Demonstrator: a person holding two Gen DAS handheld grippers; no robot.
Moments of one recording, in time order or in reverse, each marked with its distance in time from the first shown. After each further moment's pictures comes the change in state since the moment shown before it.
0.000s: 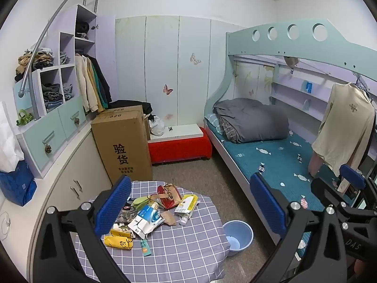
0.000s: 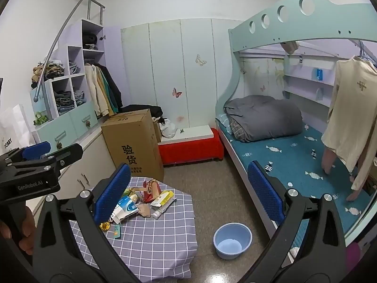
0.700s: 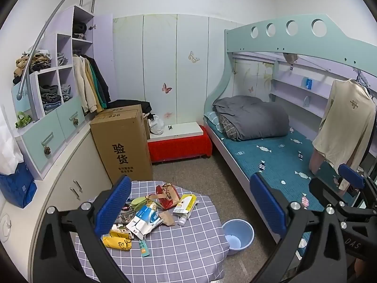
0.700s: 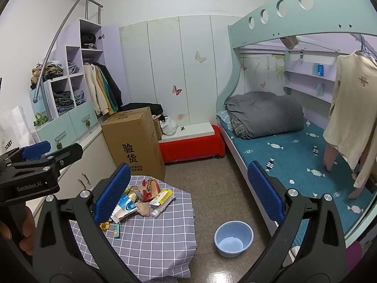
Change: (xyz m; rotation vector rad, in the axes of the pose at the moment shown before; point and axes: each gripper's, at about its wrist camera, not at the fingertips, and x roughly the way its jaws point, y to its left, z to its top) left arm 0.001 -0.002 0.000 0.017 0.011 0.006; right arm 0.009 -0.005 -0.005 0.011 0.025 -0.001
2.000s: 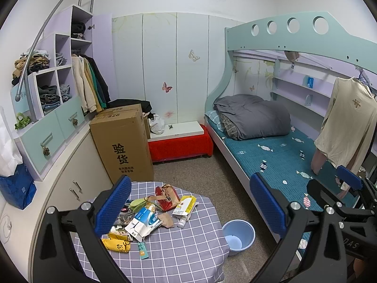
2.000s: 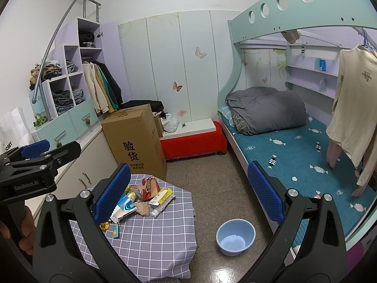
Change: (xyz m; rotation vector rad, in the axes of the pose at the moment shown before) left arm 0.005 -0.006 0.005 0.004 0.006 0.003; right arm 0.016 0.011 -0.011 0.013 0.017 0.008
